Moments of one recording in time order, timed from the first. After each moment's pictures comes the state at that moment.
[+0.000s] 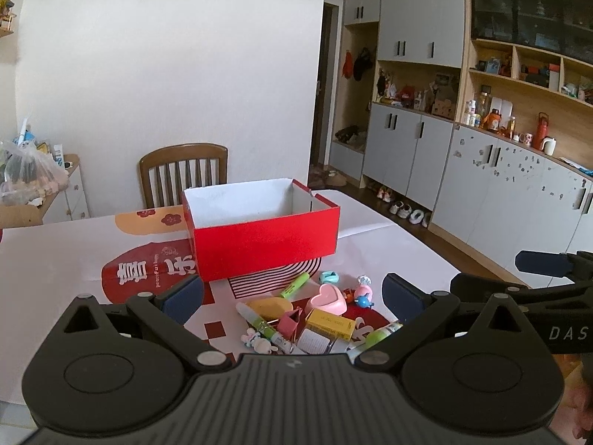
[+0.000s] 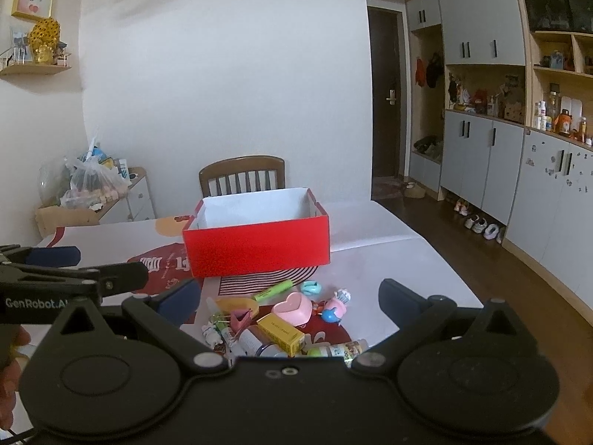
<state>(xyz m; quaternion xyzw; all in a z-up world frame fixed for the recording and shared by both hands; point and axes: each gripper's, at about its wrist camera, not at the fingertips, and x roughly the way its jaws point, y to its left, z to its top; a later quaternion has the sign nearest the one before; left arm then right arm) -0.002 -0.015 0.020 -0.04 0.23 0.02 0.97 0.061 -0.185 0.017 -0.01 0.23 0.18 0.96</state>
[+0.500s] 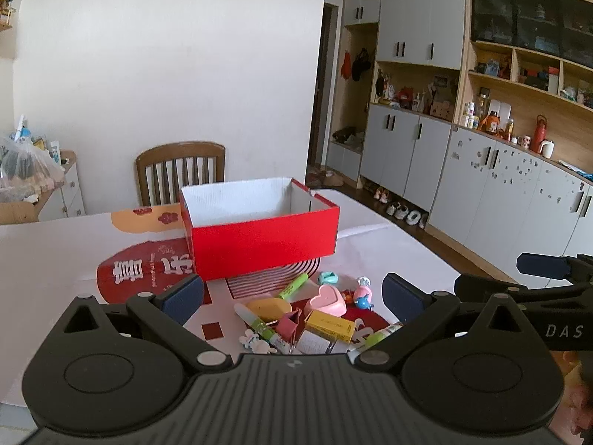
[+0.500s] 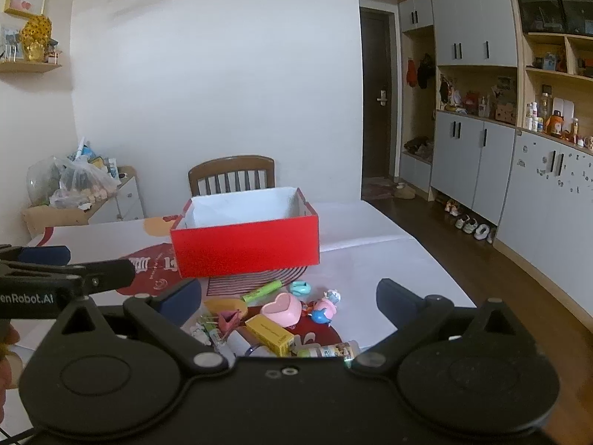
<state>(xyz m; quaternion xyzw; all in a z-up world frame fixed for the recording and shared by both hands) 0.007 -0.009 0.013 -0.04 0.24 0.01 0.97 0.068 -0.184 0.010 -0.01 0.23 0.16 0.96</state>
